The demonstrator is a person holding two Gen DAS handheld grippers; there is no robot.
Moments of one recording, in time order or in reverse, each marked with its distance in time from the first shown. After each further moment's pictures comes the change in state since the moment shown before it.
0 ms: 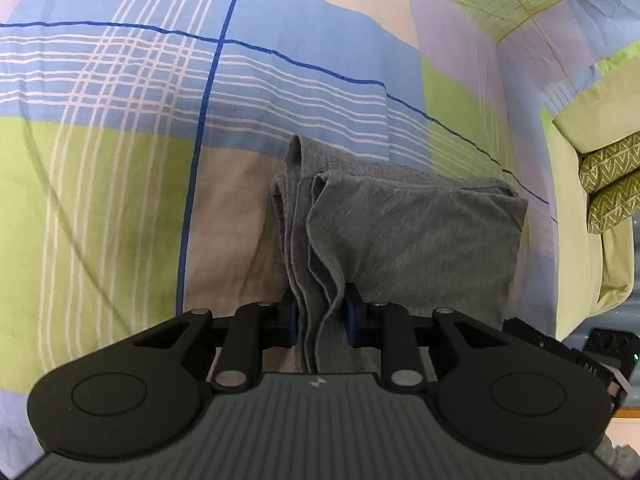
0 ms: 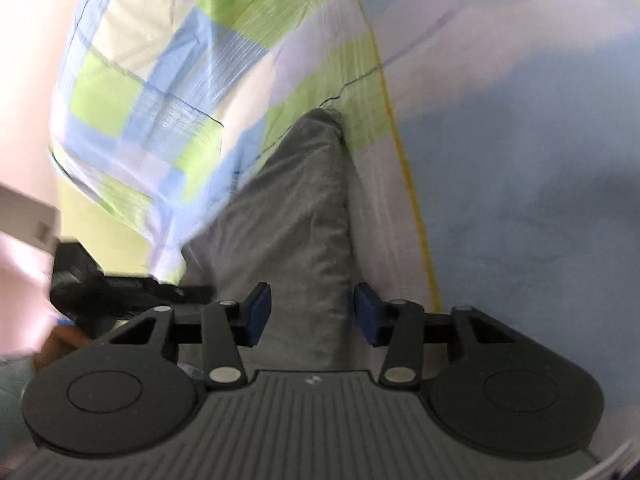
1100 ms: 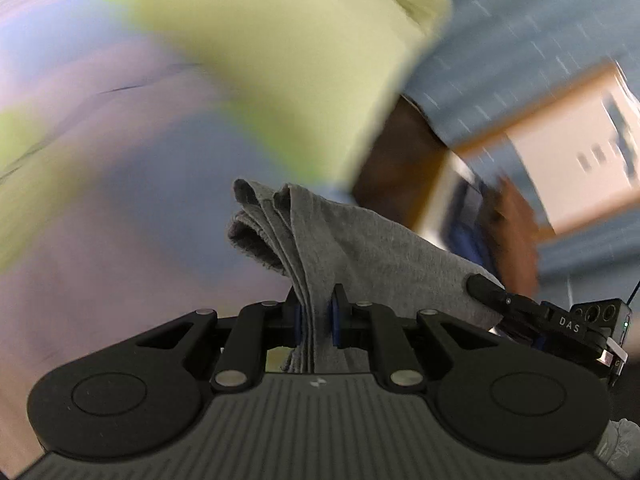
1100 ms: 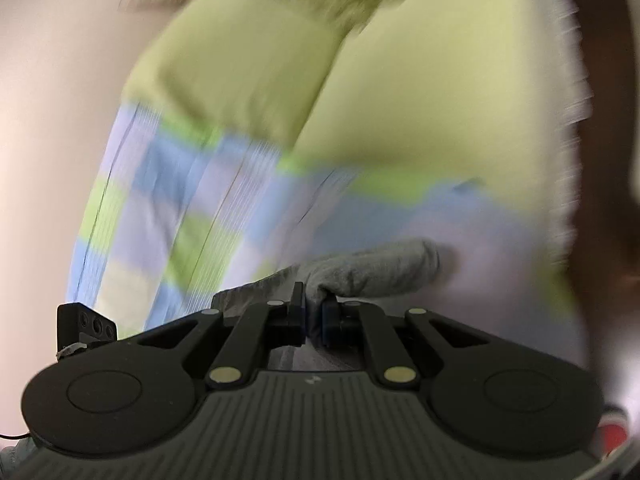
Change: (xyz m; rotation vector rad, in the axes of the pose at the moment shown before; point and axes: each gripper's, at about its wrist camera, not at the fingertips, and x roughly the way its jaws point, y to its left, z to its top) left arm 0.029 -0.346 -0.135 0.982 0.434 -0.299; right arm -0.259 0.034 -0.225 0.493 -0.895 -0.265
